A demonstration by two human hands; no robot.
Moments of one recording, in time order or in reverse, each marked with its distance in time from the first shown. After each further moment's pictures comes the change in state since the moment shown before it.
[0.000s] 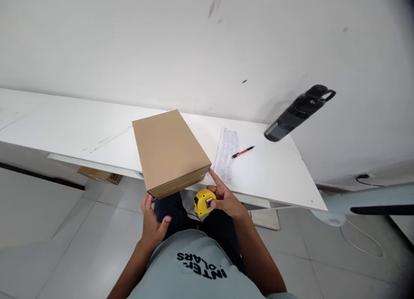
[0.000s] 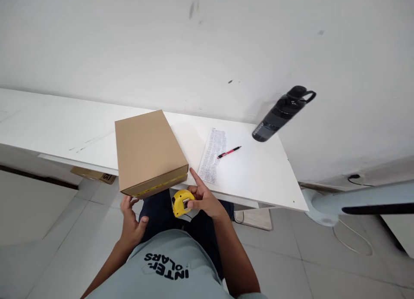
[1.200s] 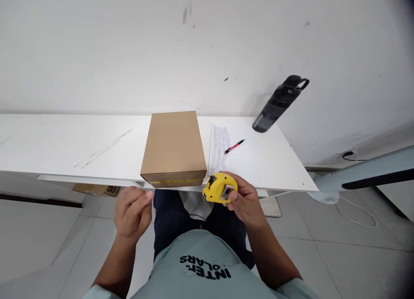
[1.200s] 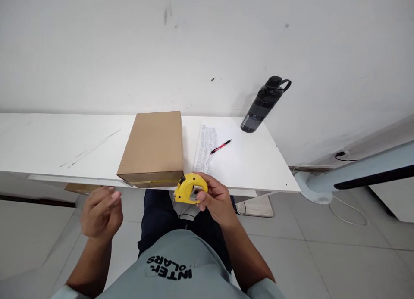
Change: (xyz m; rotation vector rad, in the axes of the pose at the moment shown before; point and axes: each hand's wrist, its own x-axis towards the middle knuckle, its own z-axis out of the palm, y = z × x) left_hand 0.140 0.087 -0.054 0.118 0.129 0.749; right_hand -0.032 -0.042 0.049 -0.105 0.463 -0.333
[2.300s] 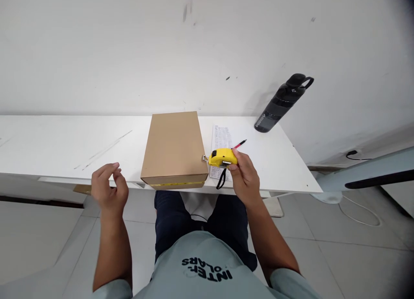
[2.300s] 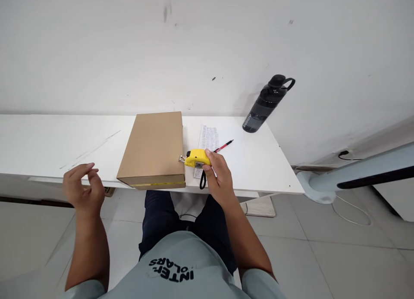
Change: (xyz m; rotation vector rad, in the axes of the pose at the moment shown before) left_hand -0.002 -0.097 -0.001 0.281 0.141 -0.147; right_hand 0.062 -0.005 -0.019 -0.909 0.200 -0.838
